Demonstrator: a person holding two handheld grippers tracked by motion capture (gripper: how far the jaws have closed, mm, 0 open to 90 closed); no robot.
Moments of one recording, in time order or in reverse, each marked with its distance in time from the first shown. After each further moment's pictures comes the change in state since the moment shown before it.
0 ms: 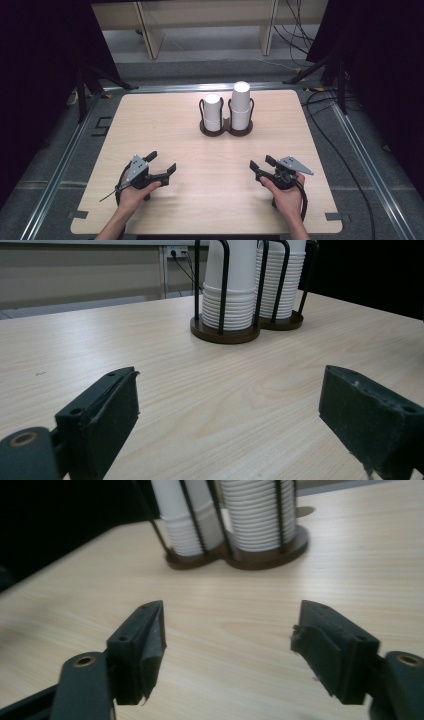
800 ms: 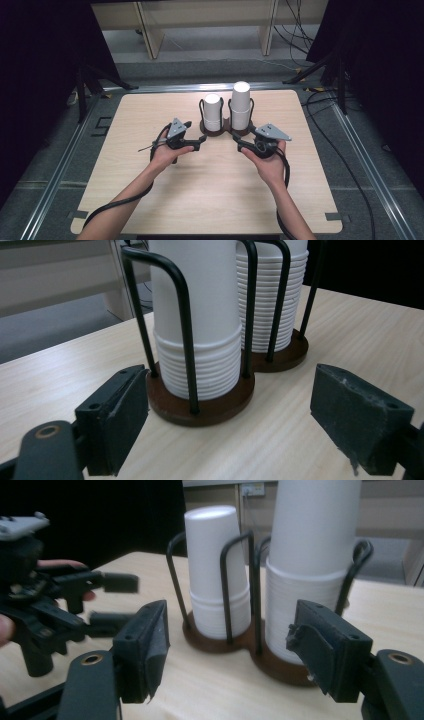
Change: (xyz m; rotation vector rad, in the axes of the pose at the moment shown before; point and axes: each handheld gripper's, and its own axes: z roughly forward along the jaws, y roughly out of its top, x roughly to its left) left arm -0.005 0.056 0.147 0.106 -0.138 0.107; right arm 0.037 0.082 0.060 -0.065 0.024 -0.218
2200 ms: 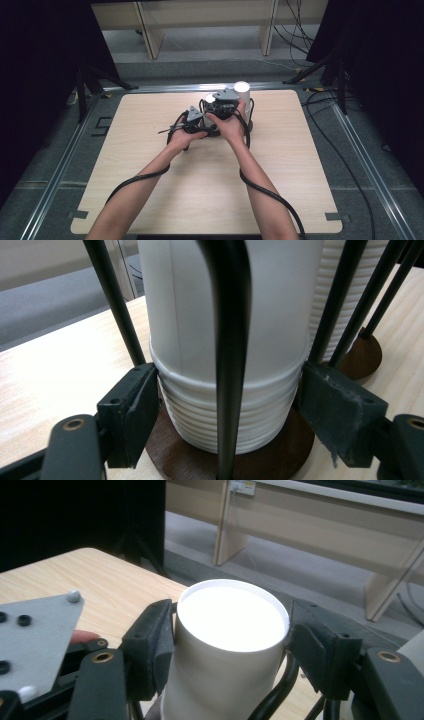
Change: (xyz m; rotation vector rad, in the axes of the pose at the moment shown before) left arm 0.017 0.005 0.072 0.084 0.017 -0.016; right arm 0.025 0.057 0.143 0.063 -0.136 -0.195
